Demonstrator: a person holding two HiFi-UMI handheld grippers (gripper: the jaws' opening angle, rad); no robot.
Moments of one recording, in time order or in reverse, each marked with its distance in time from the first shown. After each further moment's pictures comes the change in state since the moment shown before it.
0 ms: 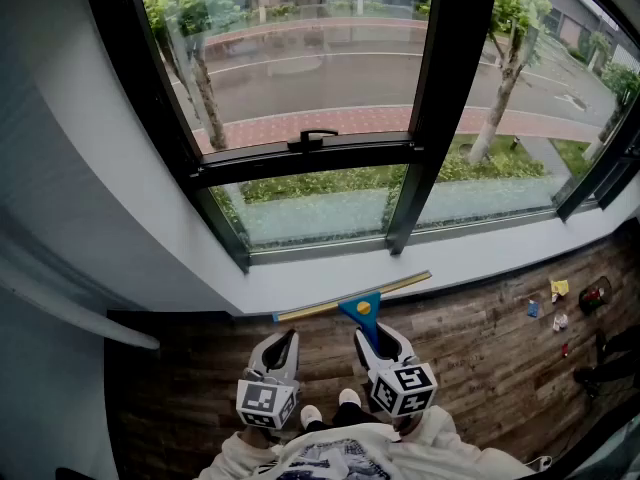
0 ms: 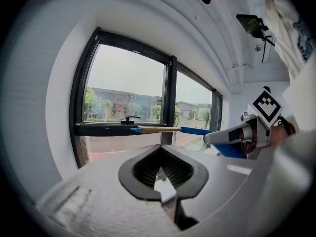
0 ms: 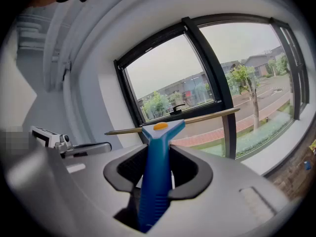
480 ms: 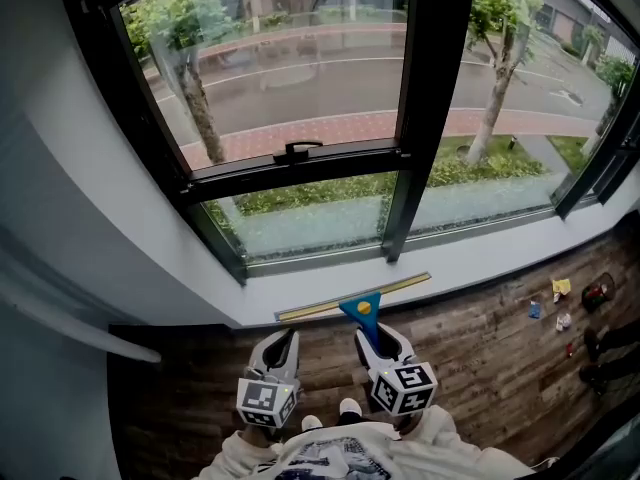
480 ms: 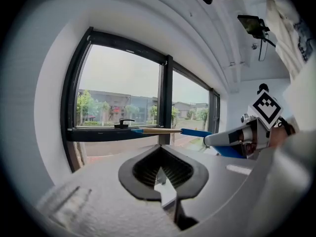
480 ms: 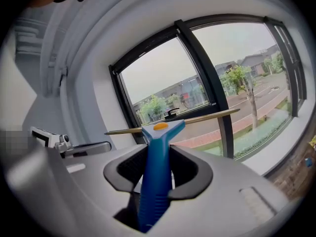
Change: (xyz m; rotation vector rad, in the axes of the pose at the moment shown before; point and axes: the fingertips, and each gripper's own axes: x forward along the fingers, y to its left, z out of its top) left arm 0.042 -0.019 0.017 0.032 -0.013 -0.019; right arm 0.004 -0.041 0.019 0.030 -0.034 -0.010
